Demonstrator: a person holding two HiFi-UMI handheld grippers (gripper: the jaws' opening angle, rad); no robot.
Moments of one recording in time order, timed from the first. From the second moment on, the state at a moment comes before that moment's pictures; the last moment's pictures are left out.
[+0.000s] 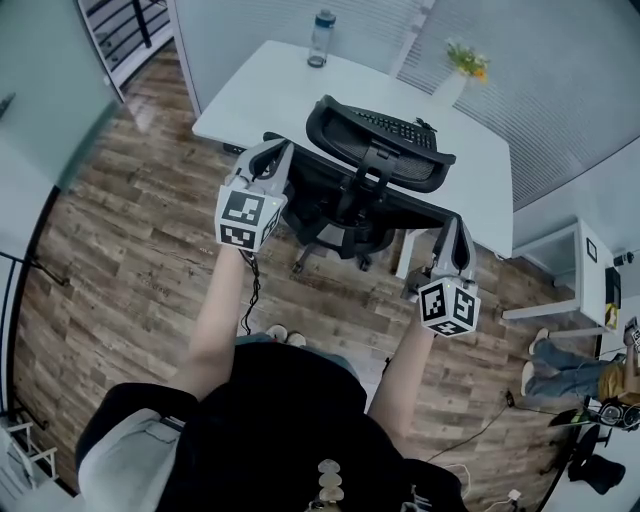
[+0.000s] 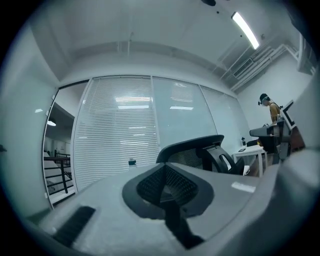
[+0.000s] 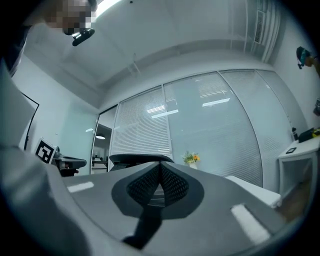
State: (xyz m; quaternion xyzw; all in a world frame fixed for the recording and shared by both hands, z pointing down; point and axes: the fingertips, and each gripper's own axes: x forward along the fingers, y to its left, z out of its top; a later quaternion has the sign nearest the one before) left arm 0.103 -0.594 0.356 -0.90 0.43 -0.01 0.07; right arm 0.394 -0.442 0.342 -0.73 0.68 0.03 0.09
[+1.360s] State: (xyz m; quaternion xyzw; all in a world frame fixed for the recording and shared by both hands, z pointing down) left arm 0.122 -0.585 0.372 -0.91 0.41 -0.05 0.08; right arm 0.395 -0.446 0.354 -0.72 0.69 0.02 0.05
